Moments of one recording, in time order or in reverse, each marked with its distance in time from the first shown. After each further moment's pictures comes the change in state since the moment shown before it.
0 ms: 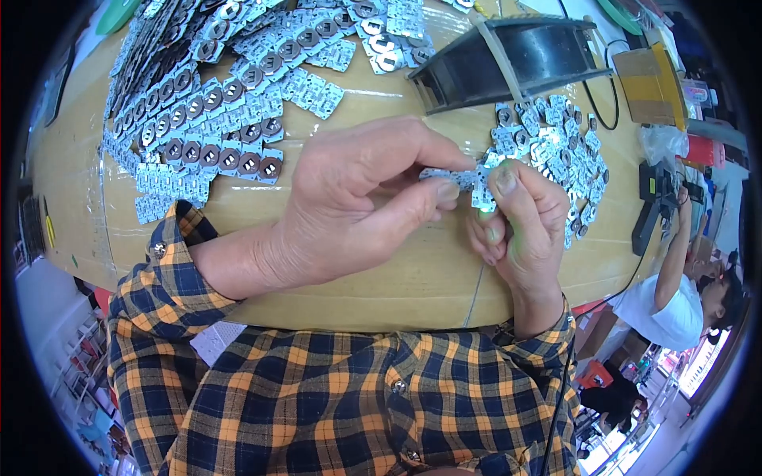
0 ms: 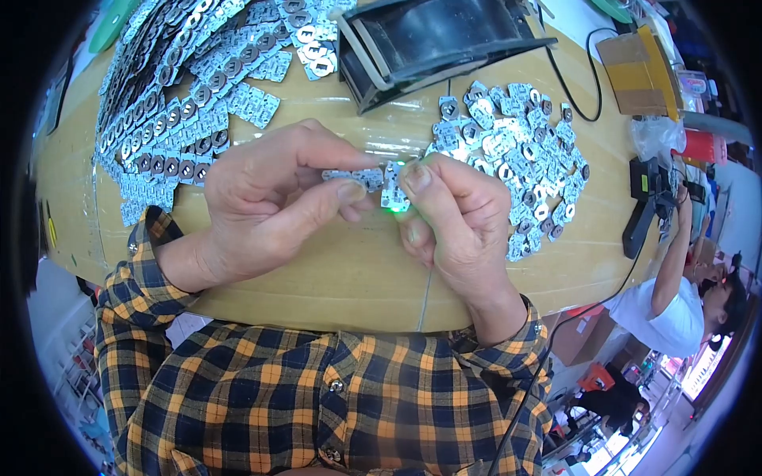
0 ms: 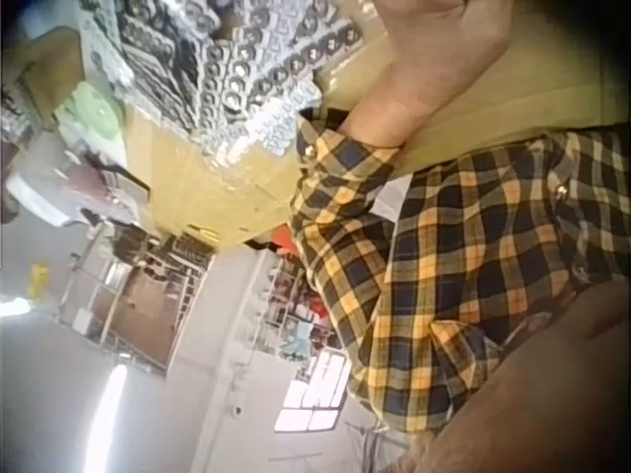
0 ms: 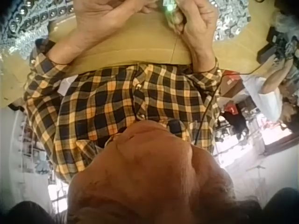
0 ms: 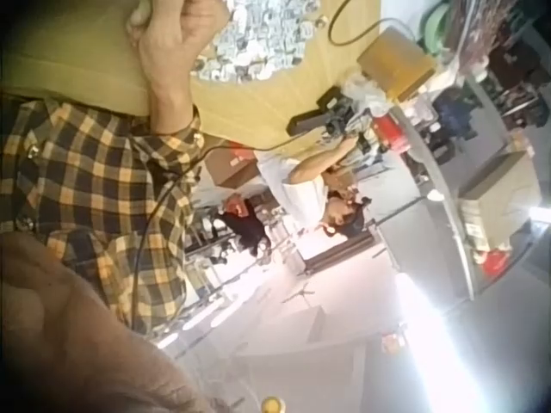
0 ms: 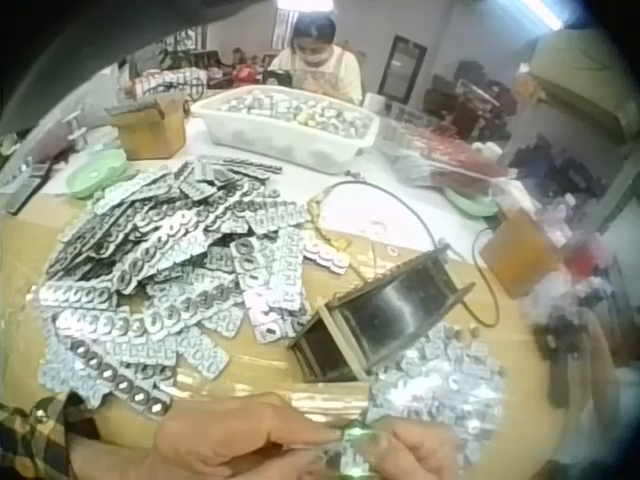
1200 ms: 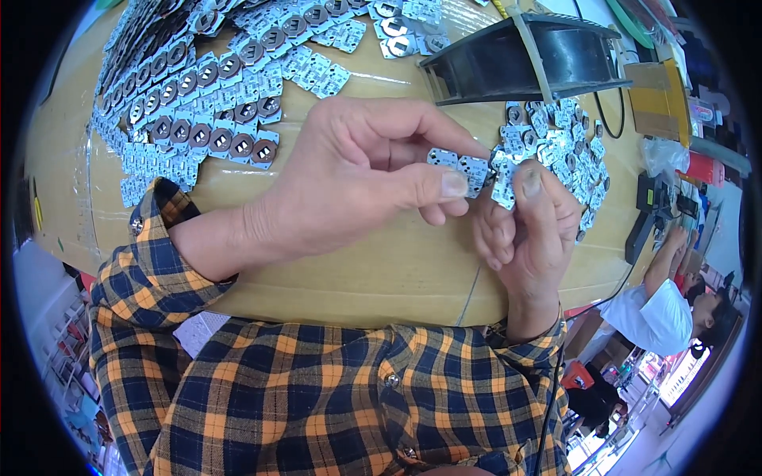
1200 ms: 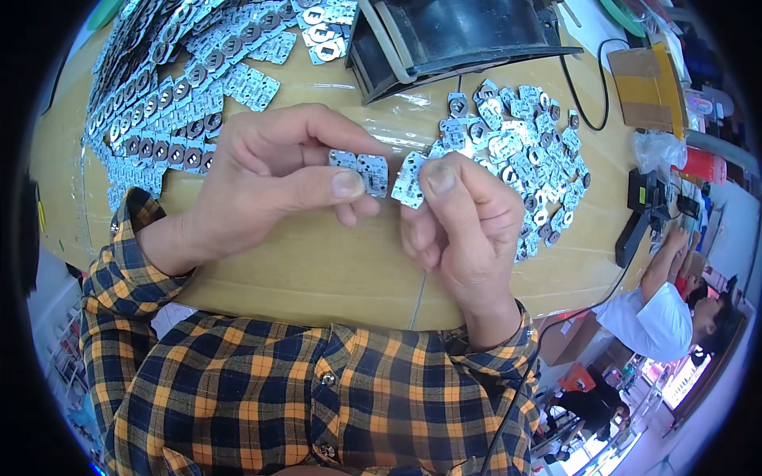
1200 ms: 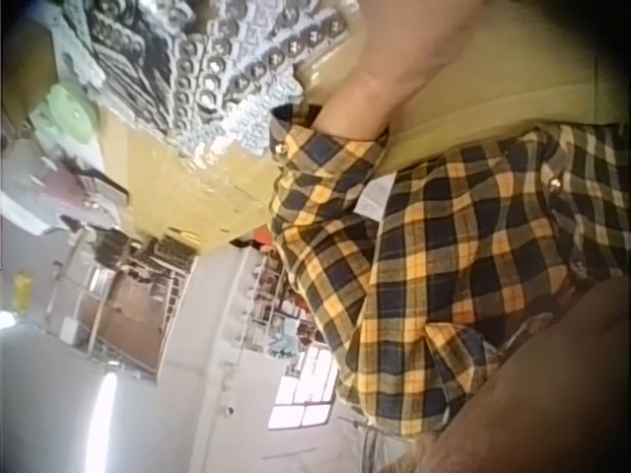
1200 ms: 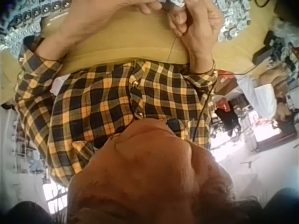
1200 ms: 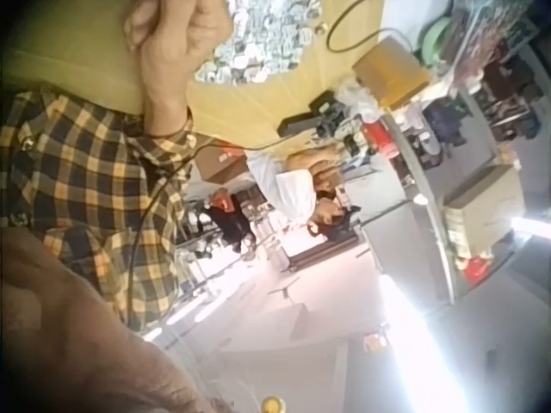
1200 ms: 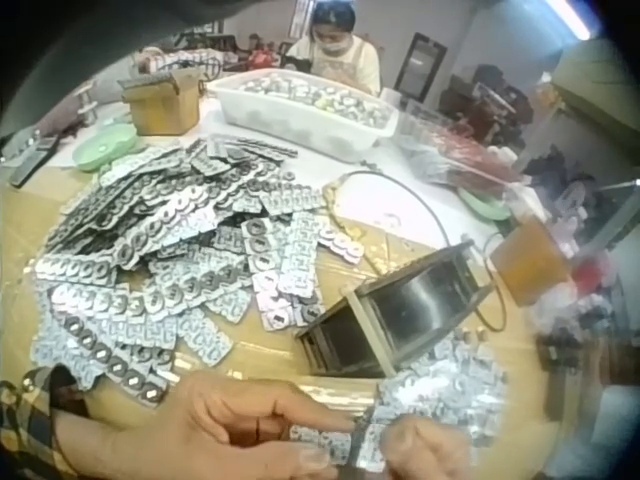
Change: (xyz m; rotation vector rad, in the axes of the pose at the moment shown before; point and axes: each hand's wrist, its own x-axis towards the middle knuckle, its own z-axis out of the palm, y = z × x) left_hand 0.003 -0.003 -0.003 -0.462 -0.050 -0.350; right_hand -0.002 -0.001 -0.001 0.149 0.012 0.002
